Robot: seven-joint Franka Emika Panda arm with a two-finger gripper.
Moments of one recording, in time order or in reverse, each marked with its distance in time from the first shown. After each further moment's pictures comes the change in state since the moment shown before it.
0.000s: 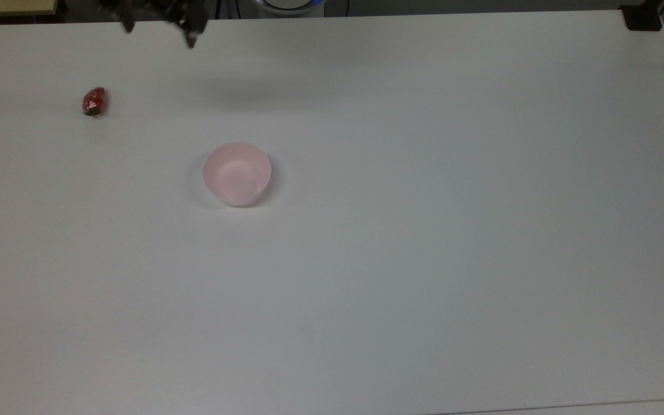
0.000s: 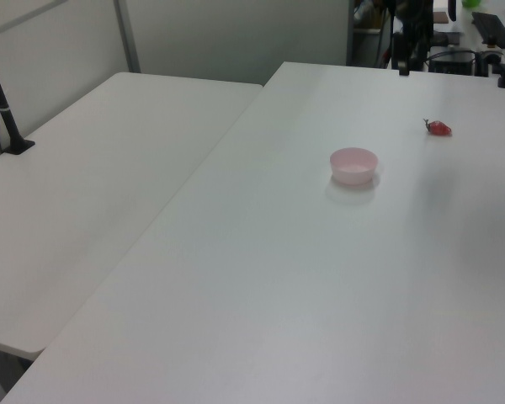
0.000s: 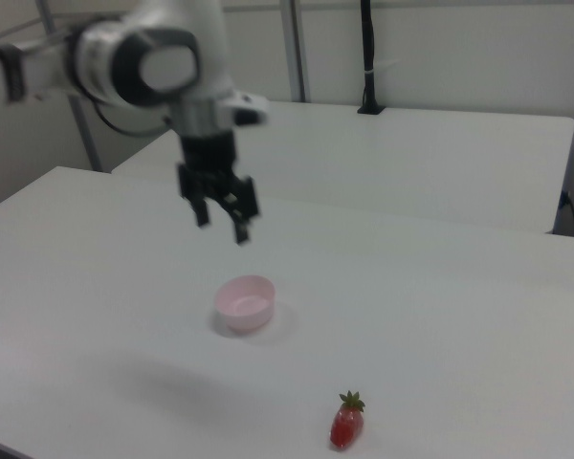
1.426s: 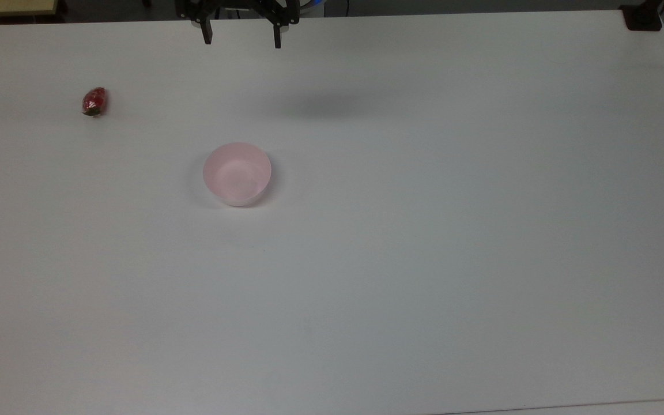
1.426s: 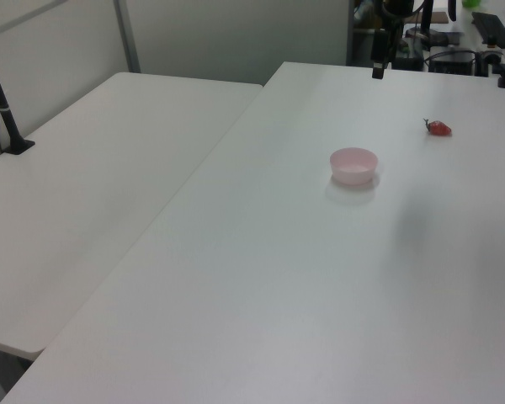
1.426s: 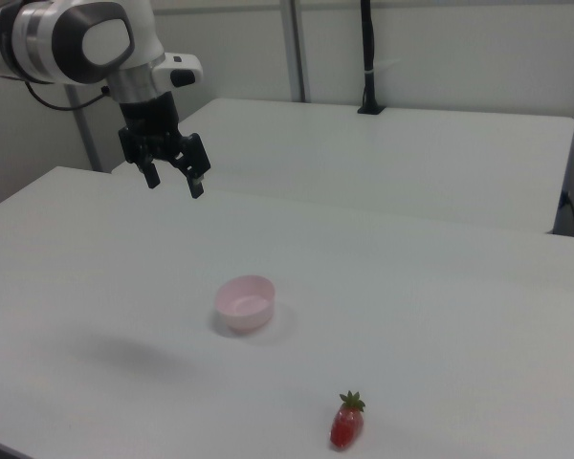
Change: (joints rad) arm 0.219 -0.027 -0.022 0.007 0.035 0.105 -0.024
